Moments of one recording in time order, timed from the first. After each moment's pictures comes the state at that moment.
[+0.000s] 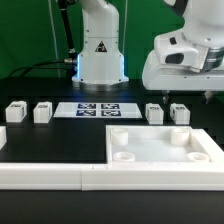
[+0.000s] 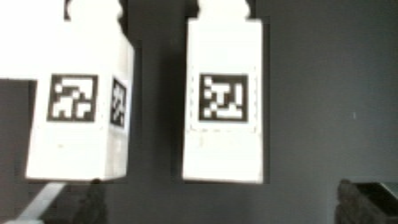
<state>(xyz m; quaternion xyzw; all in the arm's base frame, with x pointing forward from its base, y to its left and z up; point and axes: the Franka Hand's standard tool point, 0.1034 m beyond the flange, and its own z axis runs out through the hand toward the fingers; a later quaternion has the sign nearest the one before) 0.402 0.165 0.046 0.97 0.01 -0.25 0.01</state>
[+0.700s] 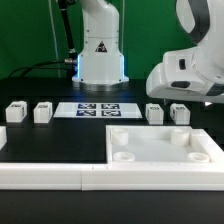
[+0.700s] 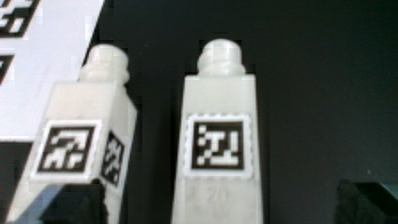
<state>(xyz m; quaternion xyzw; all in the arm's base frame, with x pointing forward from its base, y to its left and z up) 0.389 0.171 0.033 0.92 0.00 -0.40 0.04</state>
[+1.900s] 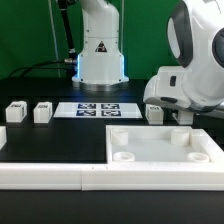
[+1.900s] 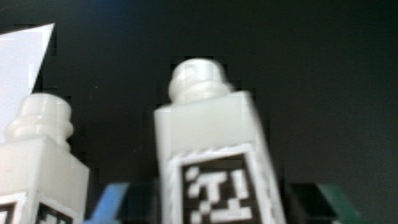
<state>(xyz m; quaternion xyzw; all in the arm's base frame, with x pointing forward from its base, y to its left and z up) 0.370 0.174 0.008 0.89 -0.10 -0.45 0.03</state>
